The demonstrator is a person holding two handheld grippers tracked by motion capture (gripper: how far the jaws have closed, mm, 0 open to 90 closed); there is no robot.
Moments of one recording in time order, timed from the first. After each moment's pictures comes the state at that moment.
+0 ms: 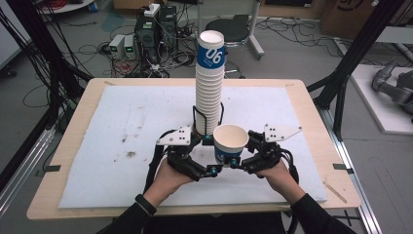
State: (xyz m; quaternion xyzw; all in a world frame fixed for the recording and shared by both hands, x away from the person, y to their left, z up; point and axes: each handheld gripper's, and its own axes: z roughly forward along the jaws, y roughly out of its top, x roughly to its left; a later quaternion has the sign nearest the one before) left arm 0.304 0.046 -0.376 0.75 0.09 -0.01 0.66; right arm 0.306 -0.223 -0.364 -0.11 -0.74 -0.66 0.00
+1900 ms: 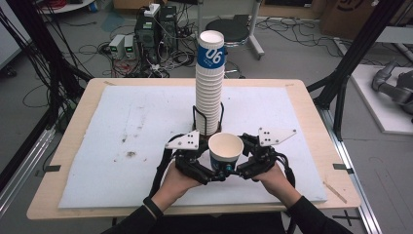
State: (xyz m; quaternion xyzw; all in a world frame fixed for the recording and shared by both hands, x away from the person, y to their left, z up) left arm 0.300 0.030 -0.383 0.74 0.08 -0.04 0.66; right arm 0.297 -0.208 -0.365 -0.10 -0.74 -0.66 0.01
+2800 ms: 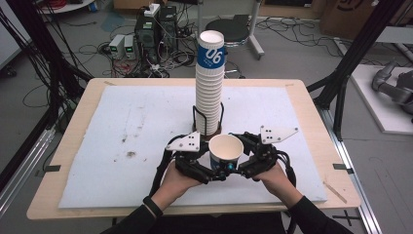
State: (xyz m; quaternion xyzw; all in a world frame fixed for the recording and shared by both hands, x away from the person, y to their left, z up) left arm 0.300 0.030 -0.385 0.75 0.07 -0.02 0.65; right arm 0.298 -0.211 -0.359 -0.10 -0.74 -0.67 0.02
